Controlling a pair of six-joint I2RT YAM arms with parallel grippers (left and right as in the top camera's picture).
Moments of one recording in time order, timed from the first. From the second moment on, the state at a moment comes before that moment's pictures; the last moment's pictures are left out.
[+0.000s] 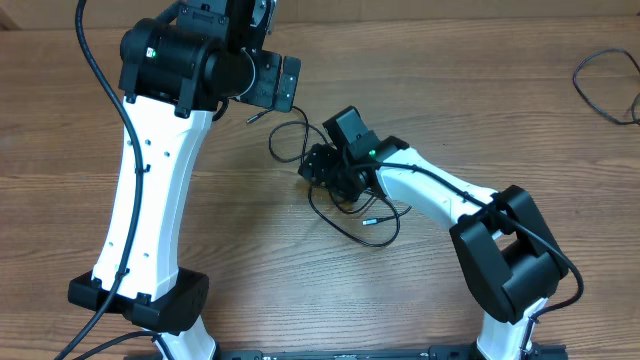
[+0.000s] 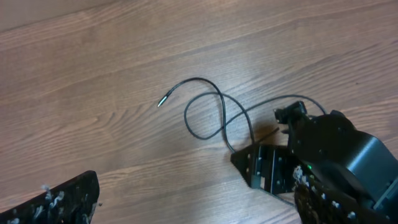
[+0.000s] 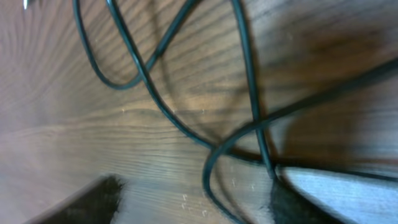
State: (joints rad) left arm -0.33 1.87 2.40 -1.53 -0.05 -0.08; right arm 0.60 1.97 1.27 -0.39 -0.27 1.01
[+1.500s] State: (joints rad) left arm -0.11 1.87 2.40 -1.39 0.01 -0.28; right arm 0.00 1.40 1.91 -0.81 -0.23 0.28
